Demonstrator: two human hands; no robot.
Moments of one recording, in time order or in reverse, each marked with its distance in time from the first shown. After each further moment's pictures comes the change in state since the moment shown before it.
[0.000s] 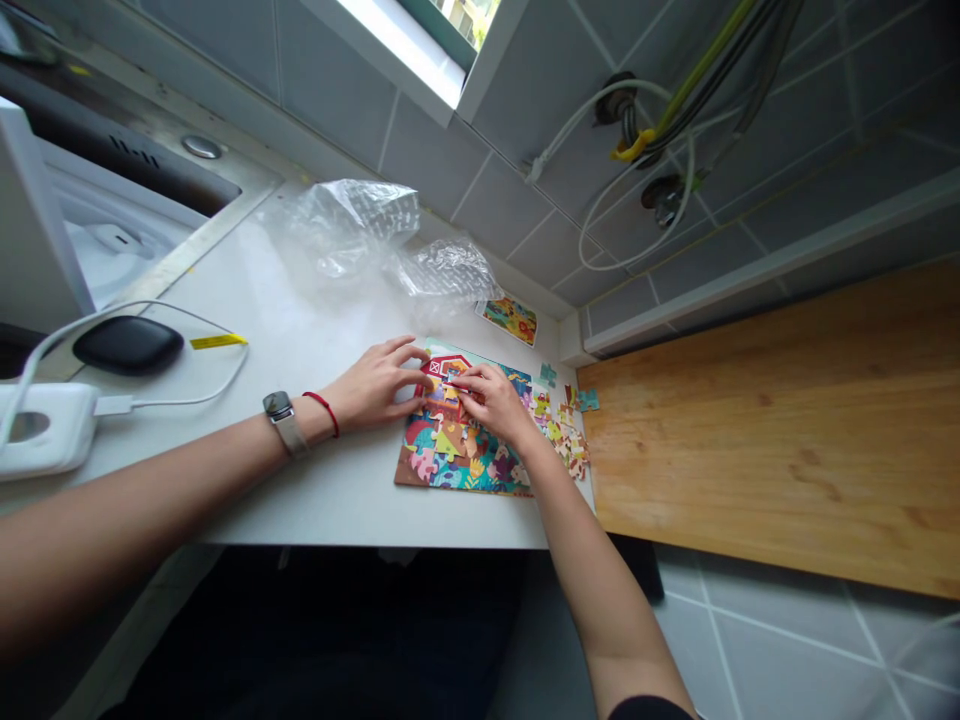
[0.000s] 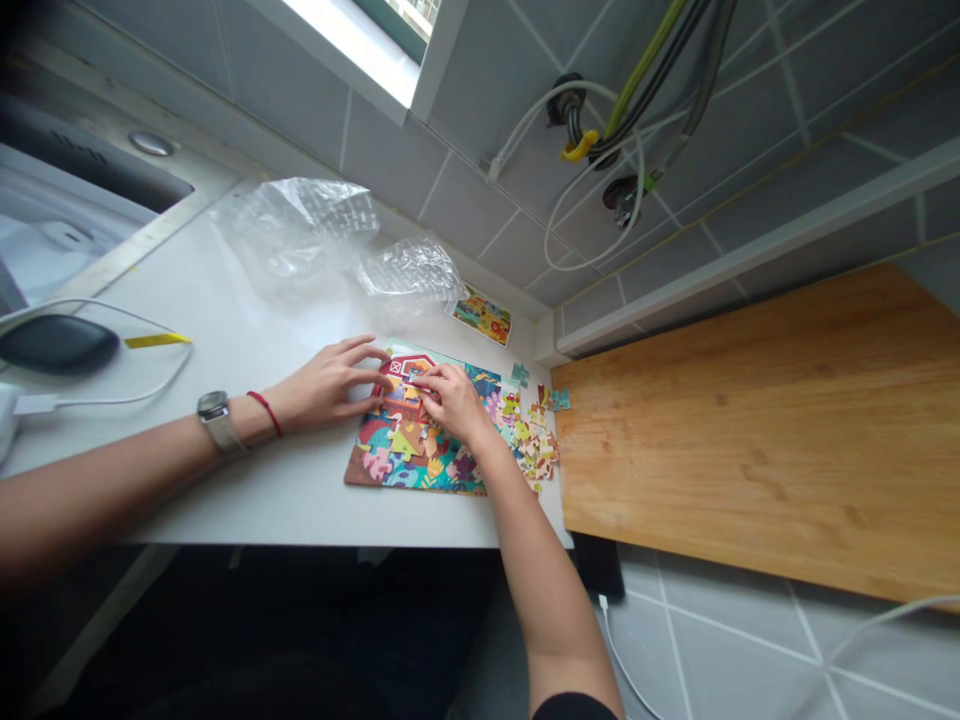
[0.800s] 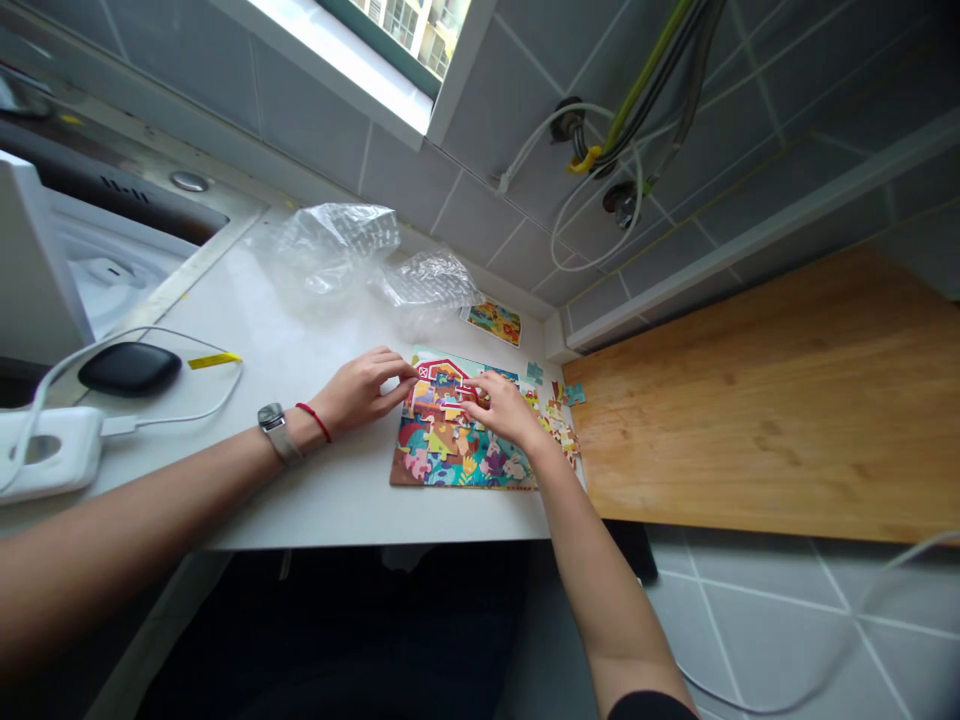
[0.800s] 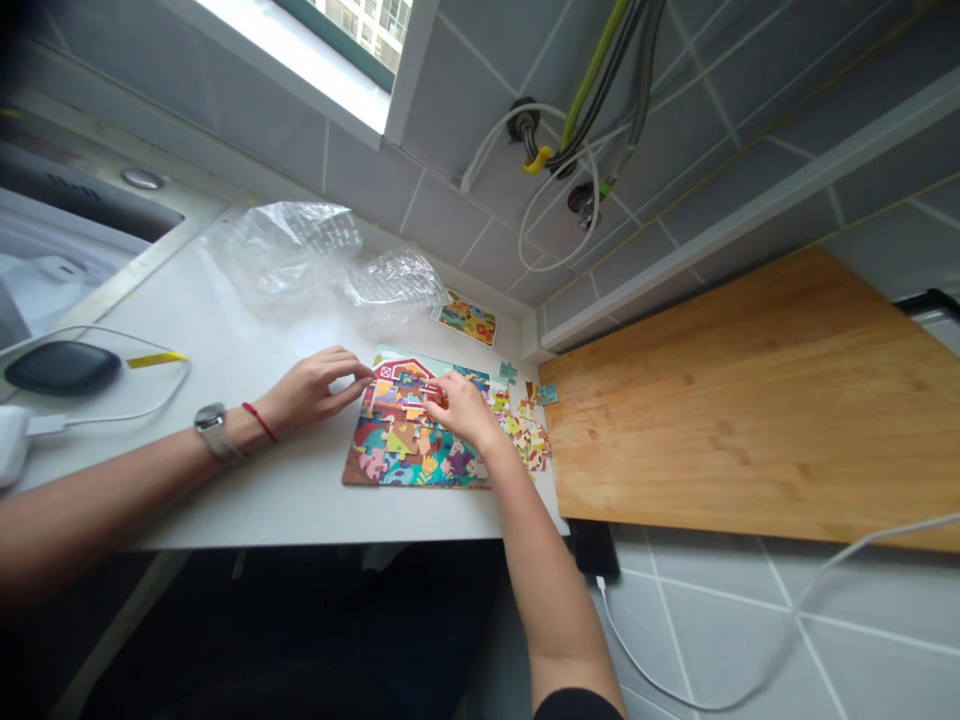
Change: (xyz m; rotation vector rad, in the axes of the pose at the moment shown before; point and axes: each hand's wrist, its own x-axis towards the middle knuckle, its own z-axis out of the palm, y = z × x) left_hand 0.007 0.016 -0.016 -0.084 0.196 0.032; right_hand -0.018 -0.010 -0.029 -0.047 -0.086 0.203
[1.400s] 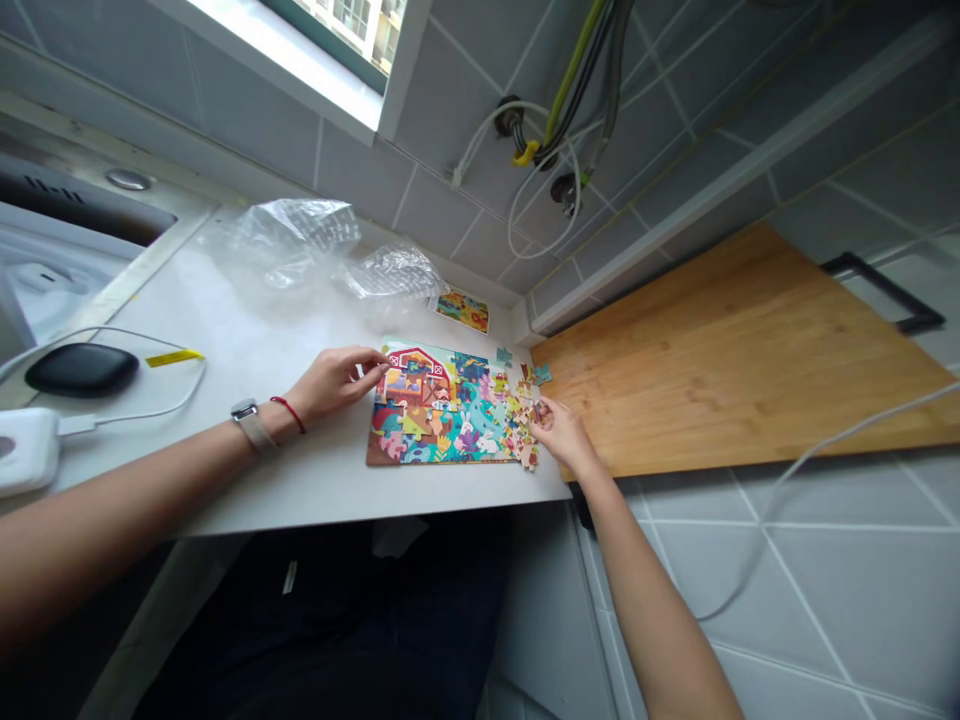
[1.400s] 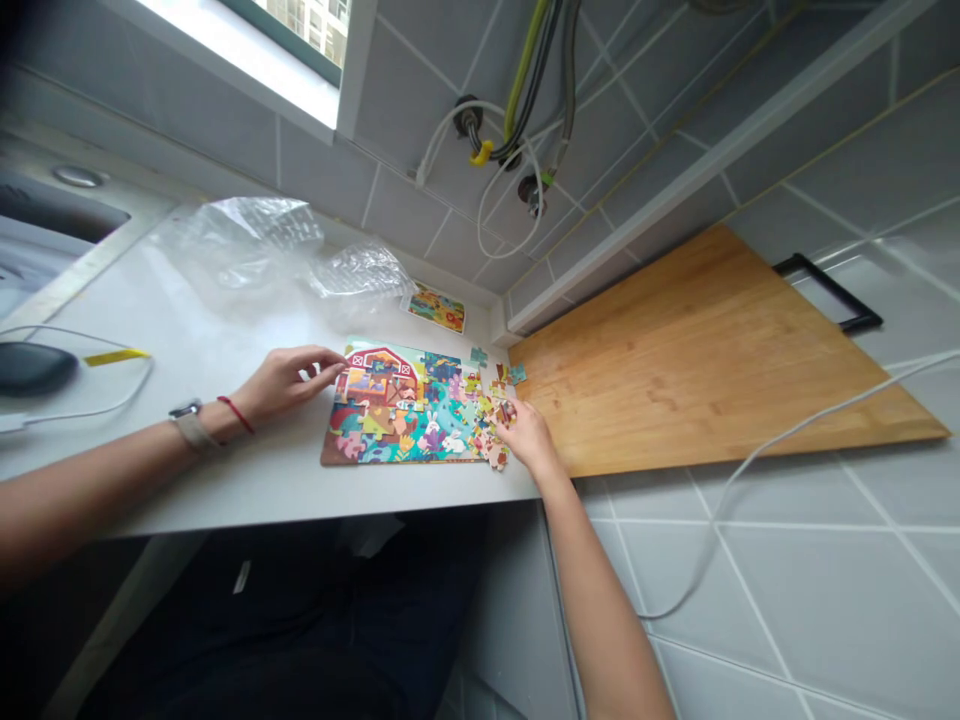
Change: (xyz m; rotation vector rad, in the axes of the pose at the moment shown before) left_hand -0.001 0.010 0.002 -0.184 0.028 -0.167; right_hand -0.146 0.067 -0.053 -0.274 0.122 0.575
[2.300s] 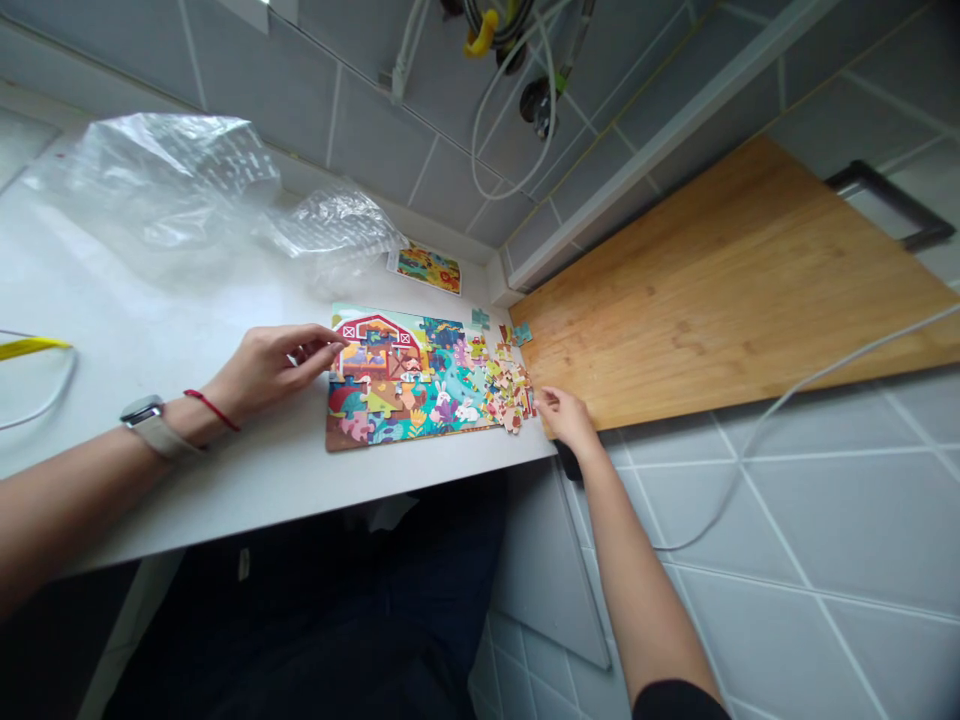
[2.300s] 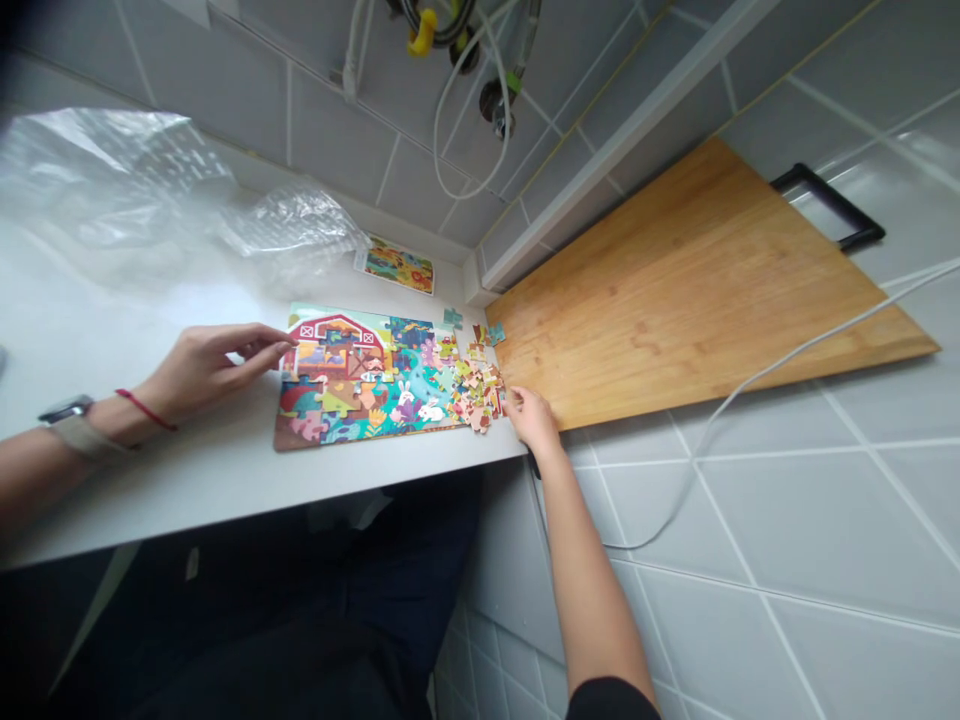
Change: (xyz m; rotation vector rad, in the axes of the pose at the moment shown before) left_hand -0.004 0.005 0.000 0.071 -0.082 -0.032; right_hand -0.034 0.070 0.032 0.154 -0.018 0.248
